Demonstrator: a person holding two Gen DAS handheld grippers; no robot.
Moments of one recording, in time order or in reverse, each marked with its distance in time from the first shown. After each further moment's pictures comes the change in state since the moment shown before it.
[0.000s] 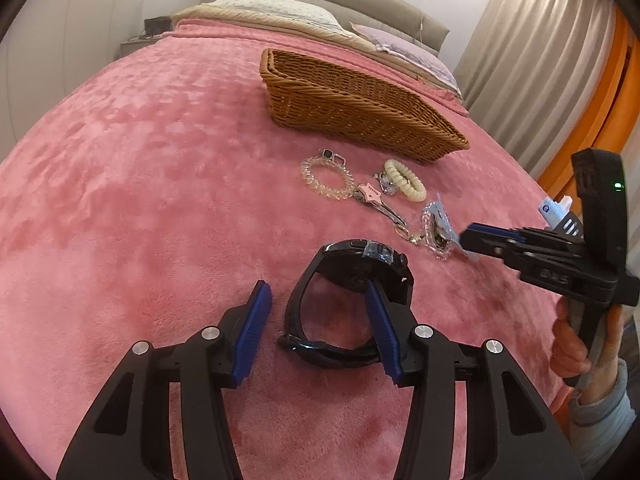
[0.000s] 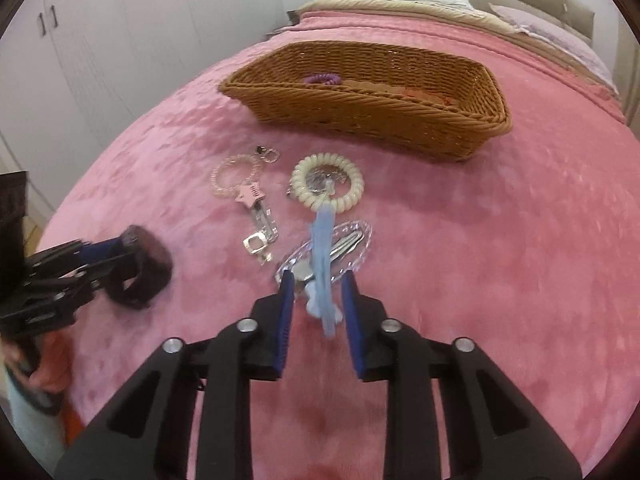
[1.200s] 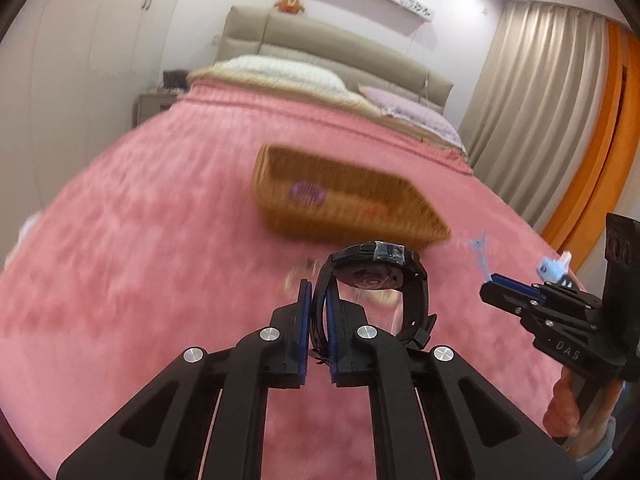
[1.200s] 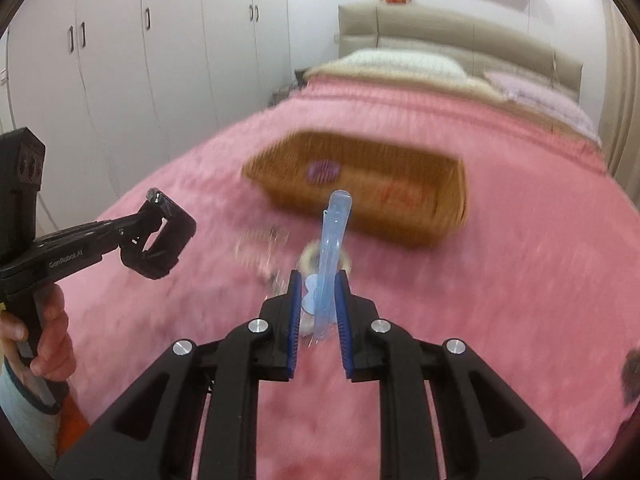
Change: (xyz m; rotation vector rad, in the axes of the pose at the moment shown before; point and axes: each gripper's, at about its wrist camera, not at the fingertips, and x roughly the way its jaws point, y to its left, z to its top) left arm -0.046 -0.044 0.066 -0.007 -0.239 0.061; right arm -0.081 0.007 0.022 -0.071 -0.249 -0.029
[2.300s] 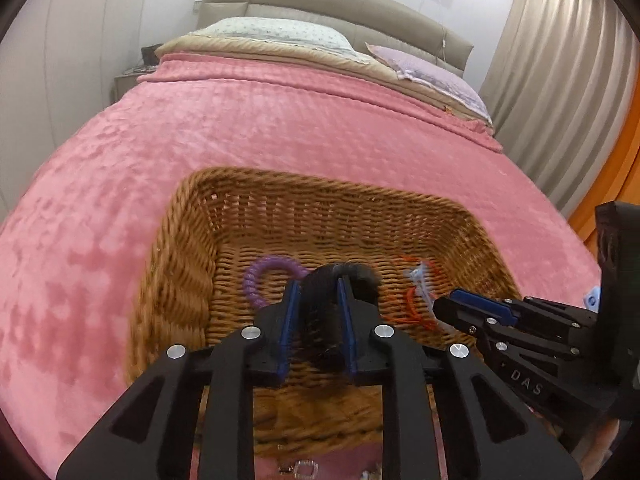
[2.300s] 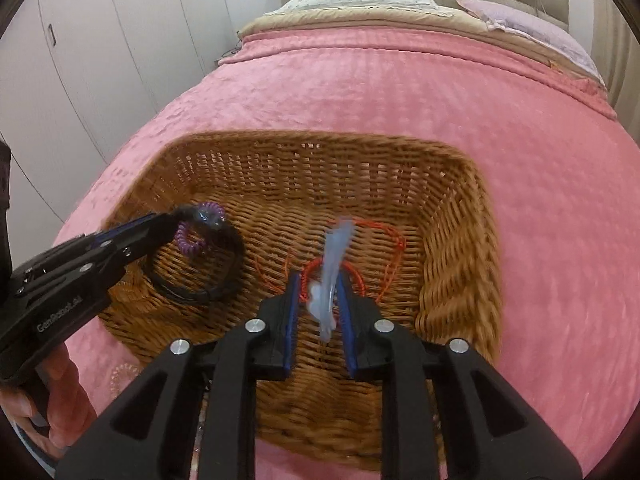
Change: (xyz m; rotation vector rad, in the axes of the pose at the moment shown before) left arm 0.200 -0.010 0.093 0.023 0.165 0.033; right arm 0.181 -0.098 0.080 0.190 0.219 -0.033
